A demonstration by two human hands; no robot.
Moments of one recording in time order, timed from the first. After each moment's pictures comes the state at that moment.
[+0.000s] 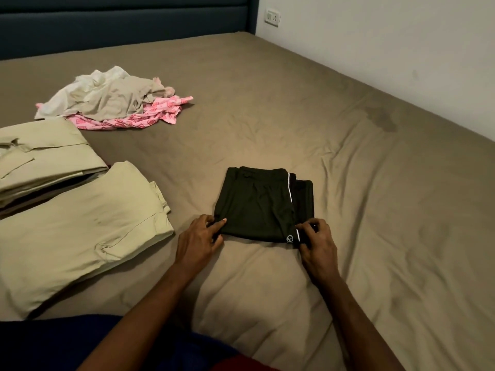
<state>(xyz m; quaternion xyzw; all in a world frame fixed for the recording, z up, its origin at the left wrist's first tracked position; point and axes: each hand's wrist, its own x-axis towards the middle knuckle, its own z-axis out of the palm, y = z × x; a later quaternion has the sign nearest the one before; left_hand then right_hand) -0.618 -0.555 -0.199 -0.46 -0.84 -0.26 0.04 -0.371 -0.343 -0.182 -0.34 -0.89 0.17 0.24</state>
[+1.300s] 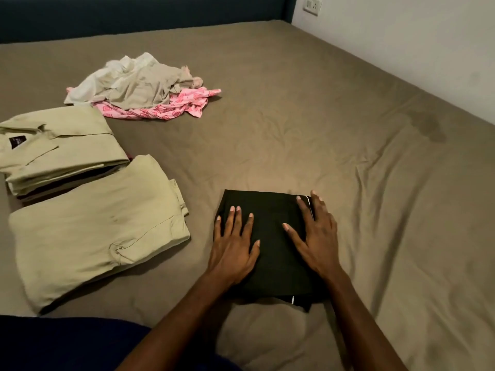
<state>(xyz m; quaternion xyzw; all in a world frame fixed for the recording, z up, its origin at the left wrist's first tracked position) -0.597 -0.520 -0.182 -0.44 -0.88 -0.14 -0.05 -0.465 -0.329 -0.168 -0.31 -0.93 0.10 0.17</state>
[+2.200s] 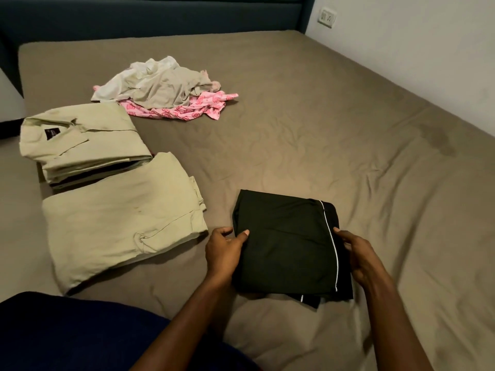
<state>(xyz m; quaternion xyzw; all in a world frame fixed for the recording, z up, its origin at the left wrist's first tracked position) -0.601 -0.554 -0.168 0.03 -0.79 -0.56 -0.26 -0.428 -0.304 -0.137 -0.55 -0.49 0.66 0.13</state>
